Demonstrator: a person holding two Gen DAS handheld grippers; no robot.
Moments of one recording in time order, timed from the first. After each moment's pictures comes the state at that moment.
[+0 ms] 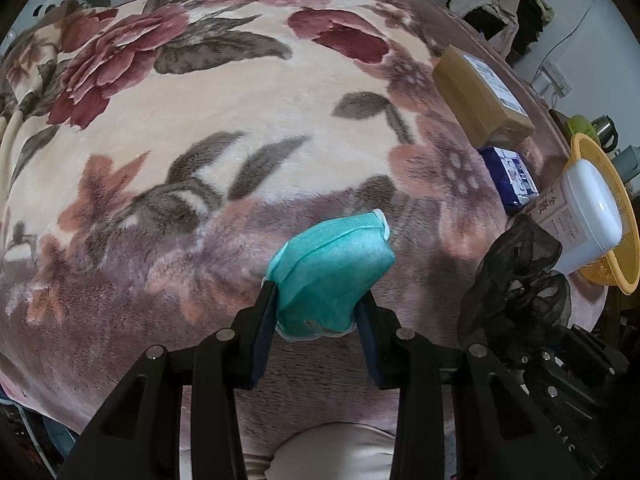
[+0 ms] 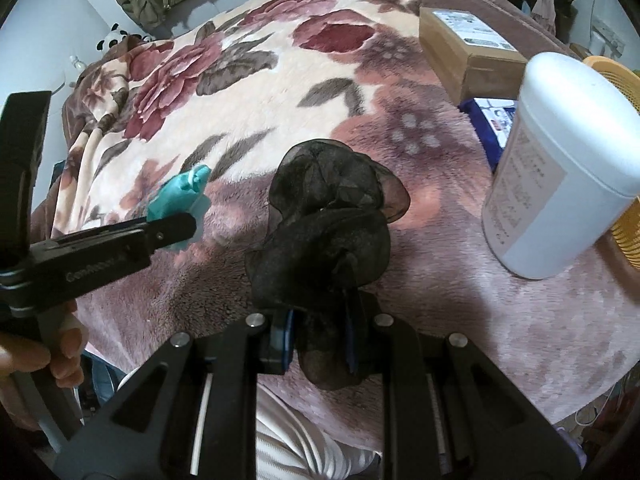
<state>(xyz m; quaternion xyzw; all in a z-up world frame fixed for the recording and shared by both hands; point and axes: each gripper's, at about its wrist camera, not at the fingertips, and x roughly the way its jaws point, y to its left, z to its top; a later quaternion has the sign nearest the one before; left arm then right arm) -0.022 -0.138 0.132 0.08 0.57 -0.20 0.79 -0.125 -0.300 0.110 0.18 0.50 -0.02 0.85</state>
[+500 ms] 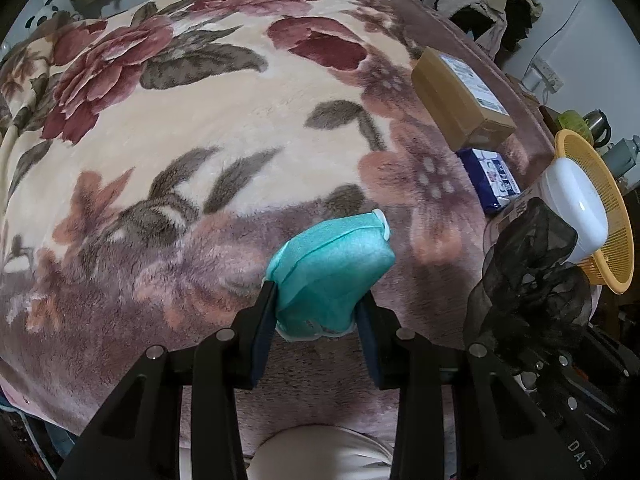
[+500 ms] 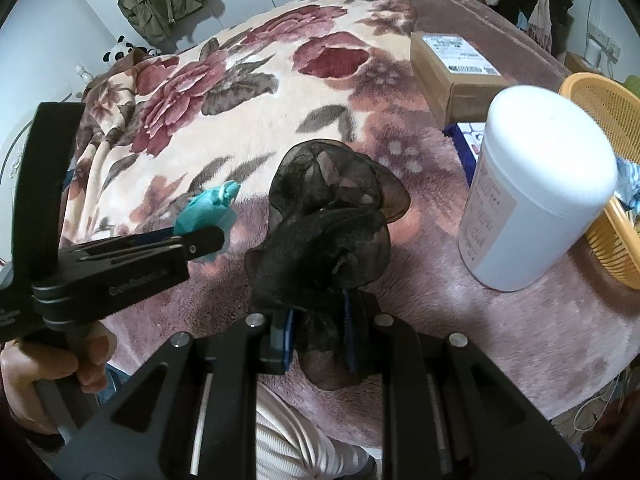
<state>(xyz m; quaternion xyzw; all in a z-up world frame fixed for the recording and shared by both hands) -0.029 -0.161 0.146 0.08 0.56 -0.21 0.79 -0.134 -0.312 0.138 0.18 0.48 -0.02 0.86</state>
